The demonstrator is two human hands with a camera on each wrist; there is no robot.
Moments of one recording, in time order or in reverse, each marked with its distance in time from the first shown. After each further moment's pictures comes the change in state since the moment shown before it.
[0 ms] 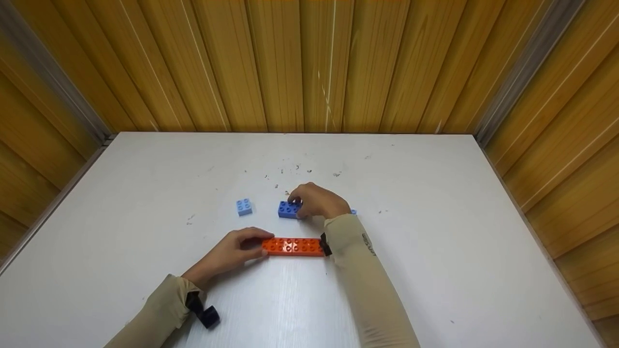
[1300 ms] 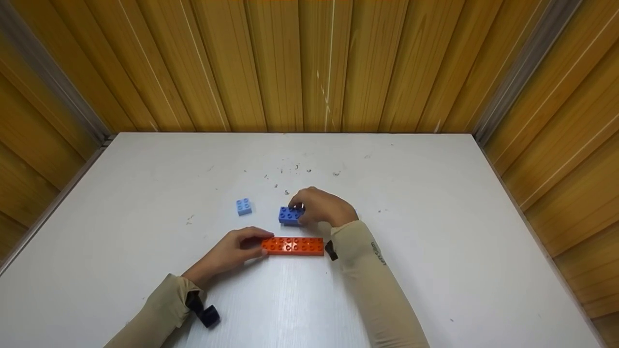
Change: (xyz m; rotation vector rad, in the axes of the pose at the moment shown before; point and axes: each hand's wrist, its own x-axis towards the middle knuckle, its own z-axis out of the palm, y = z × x) left_hand 0.001 0.000 -0.001 0.014 0.000 0.016; right_hand -0.025 -0.007 0.000 -0.012 0.028 -0.086
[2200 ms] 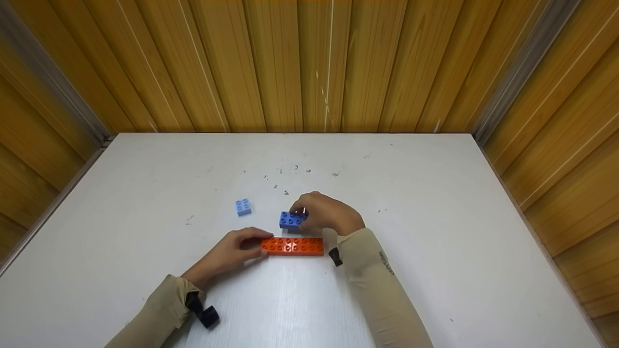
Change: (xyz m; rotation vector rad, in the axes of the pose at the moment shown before) left_hand -0.002 0.001 -0.001 -0.006 0.002 -0.007; right_hand -0.016 -0.004 0.003 0.010 0.009 -0.042
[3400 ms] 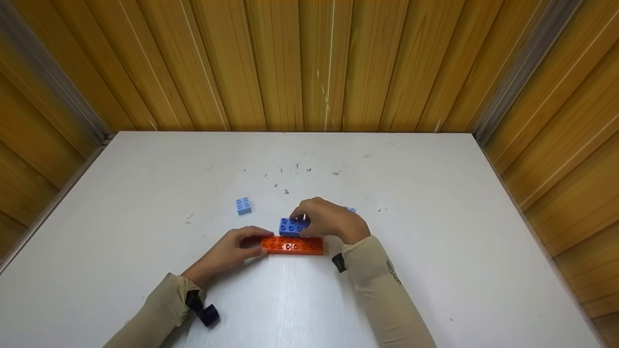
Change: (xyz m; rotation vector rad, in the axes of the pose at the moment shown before) left_hand 0.001 0.000 0.001 -0.021 0.000 -0.019; right_hand -0.016 -0.008 0.003 0.032 -0.001 -0.047
